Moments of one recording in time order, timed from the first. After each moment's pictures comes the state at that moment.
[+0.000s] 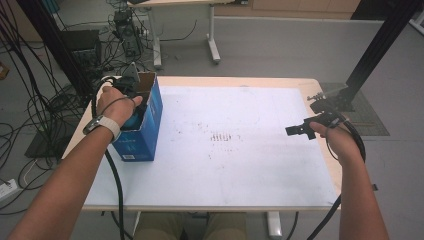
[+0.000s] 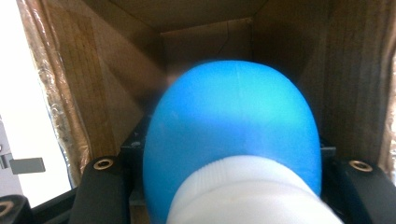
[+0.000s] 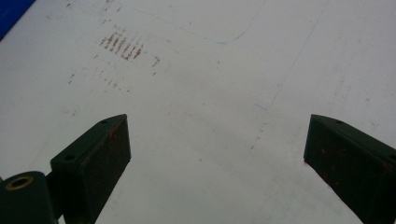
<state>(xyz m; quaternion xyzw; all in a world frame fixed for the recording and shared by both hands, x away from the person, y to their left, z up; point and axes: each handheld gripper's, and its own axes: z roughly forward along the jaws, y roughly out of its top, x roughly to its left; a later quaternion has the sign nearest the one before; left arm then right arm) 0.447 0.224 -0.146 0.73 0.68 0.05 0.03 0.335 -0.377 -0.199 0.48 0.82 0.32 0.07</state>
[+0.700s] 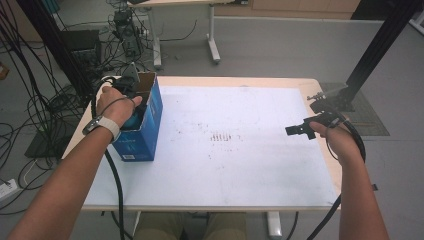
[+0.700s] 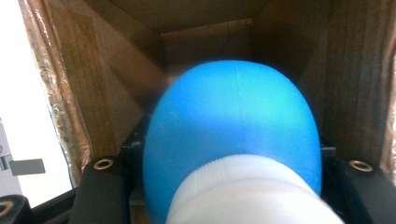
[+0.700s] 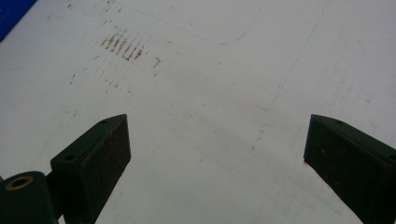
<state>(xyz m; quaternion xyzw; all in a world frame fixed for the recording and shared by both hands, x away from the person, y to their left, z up) 0.446 0.225 -0.147 0.73 0.68 0.05 0.03 0.334 -0.376 -0.198 0.48 0.82 0.32 0.07</state>
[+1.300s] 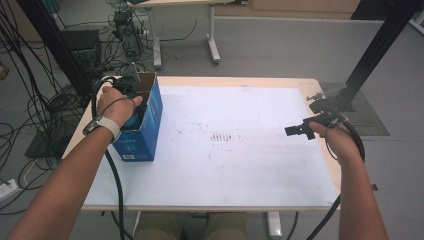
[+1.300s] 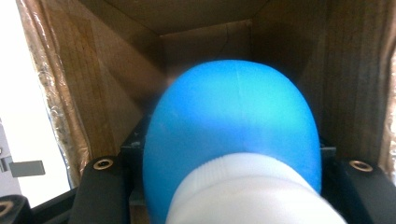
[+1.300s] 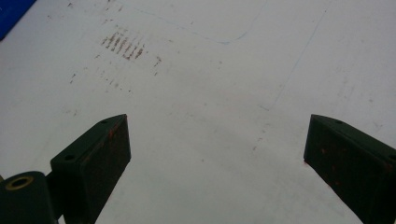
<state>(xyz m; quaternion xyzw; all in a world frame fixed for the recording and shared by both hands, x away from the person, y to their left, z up) 0.445 0.225 -0.147 0.73 0.68 0.05 0.03 0.335 -0.375 -0.200 0.48 0.82 0.32 0.07</state>
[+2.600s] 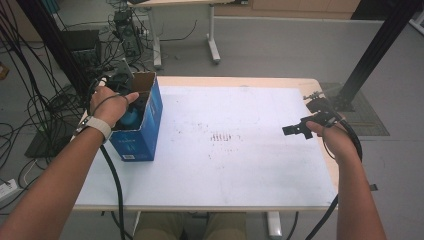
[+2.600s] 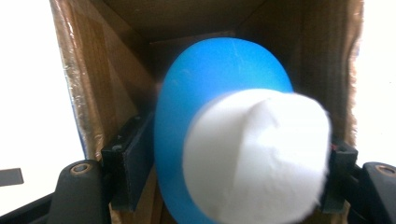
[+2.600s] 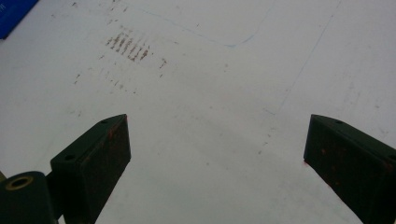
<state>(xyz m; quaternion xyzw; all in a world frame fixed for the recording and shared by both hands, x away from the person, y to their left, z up) 0.433 0.252 -0.134 0.73 0.68 0.03 0.09 0.337 -0.367 -0.196 0.47 0.82 0.32 0.07</state>
